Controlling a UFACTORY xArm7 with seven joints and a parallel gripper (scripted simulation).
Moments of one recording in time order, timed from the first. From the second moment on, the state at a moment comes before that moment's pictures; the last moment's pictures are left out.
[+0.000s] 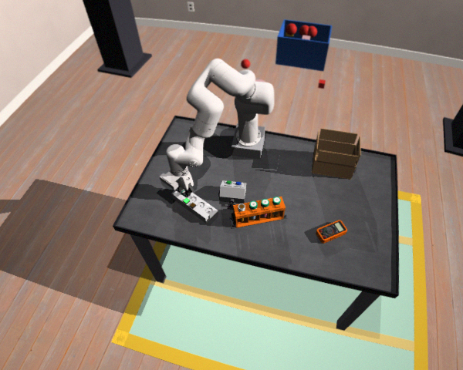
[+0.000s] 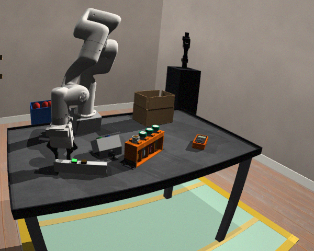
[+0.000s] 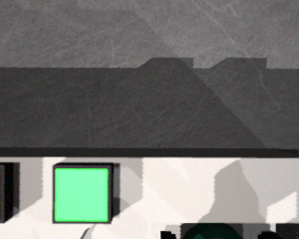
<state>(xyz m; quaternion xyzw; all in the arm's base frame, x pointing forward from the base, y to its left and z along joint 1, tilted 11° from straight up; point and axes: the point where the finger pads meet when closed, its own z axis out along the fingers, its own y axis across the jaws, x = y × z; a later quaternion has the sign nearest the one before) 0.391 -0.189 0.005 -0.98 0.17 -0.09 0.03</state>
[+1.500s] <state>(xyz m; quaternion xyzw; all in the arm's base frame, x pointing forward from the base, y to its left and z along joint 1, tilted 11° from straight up) 0.380 -0.192 0.067 -0.98 0.16 -0.10 0.04</state>
